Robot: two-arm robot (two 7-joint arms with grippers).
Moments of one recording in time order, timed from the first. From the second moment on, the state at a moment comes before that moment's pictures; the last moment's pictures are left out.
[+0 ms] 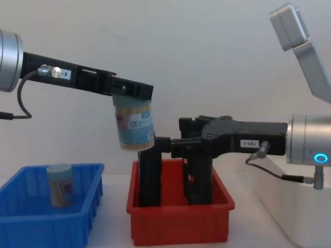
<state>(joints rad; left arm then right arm) -0.42 0.49 0.24 -1.71 -0.38 0.55 -0.62 0.52 0.17 -0.31 -1.18 0.18 -0.04 0.94</state>
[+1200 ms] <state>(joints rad) -0.42 0.49 0.24 -1.71 -0.38 0.55 -0.62 0.69 0.10 -0.36 -0.92 0.19 -0.10 1.06</state>
